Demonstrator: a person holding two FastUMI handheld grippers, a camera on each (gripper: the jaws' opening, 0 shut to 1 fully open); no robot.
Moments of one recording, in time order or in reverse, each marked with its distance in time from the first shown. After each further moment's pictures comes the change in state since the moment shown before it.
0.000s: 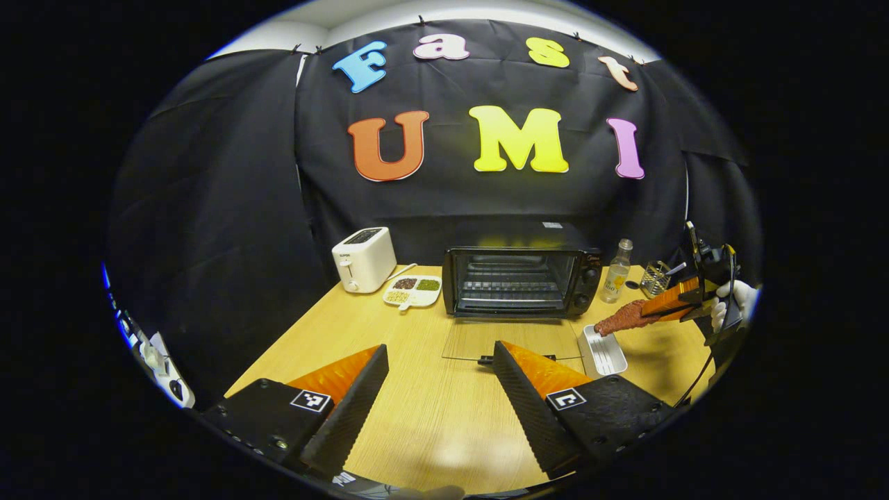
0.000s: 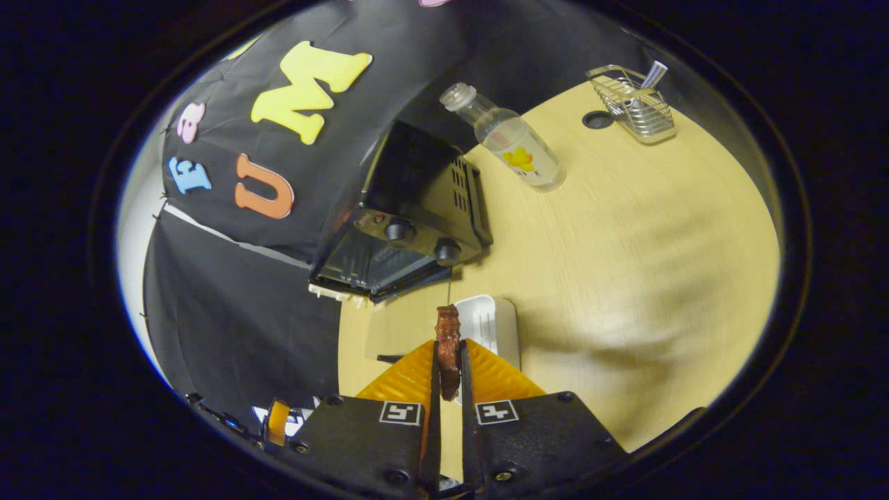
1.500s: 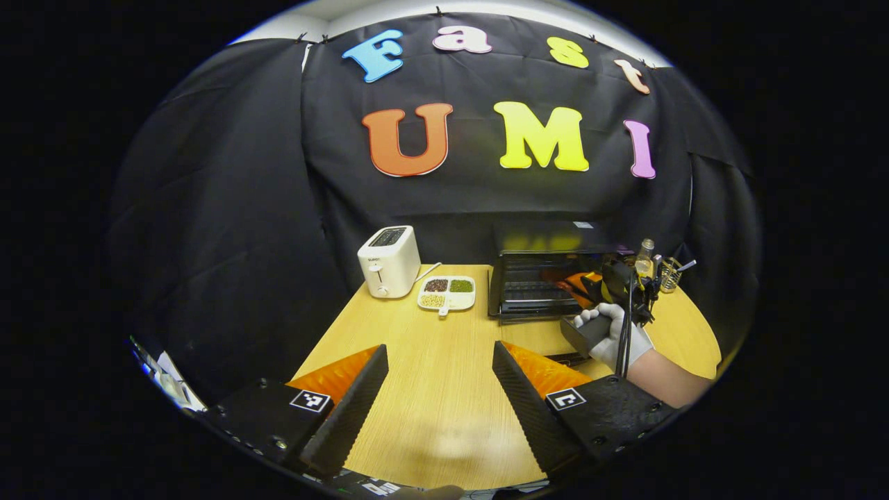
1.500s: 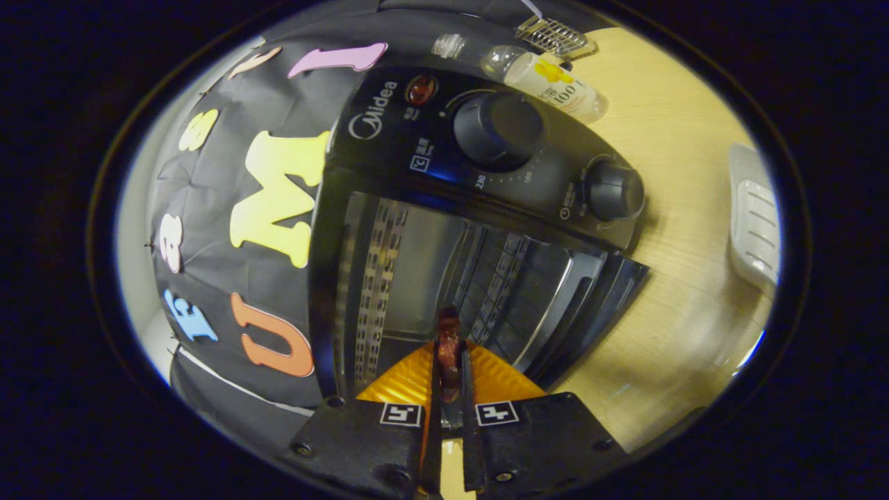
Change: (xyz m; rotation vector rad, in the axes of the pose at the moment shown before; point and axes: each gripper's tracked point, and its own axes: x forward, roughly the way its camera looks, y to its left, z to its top) left arm 0.007 0.108 0.016 0.013 0.072 0.024; right arm 0.251 0.114 0.056 0.466 -0.645 0.144
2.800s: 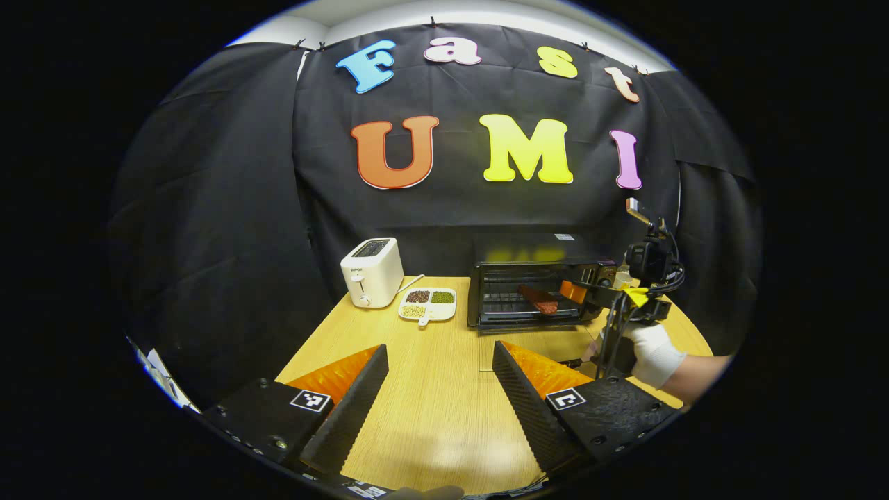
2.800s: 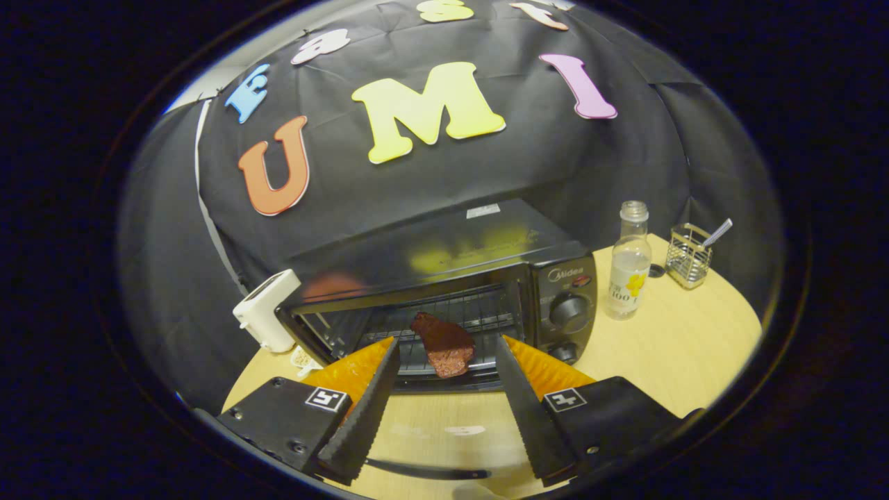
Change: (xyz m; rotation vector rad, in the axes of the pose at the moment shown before) left arm -0.009 -0.039 0.012 0.006 -0.096 -0.063; right arm -0.115 0.035 0.029 -1.043 0.036 -0.144
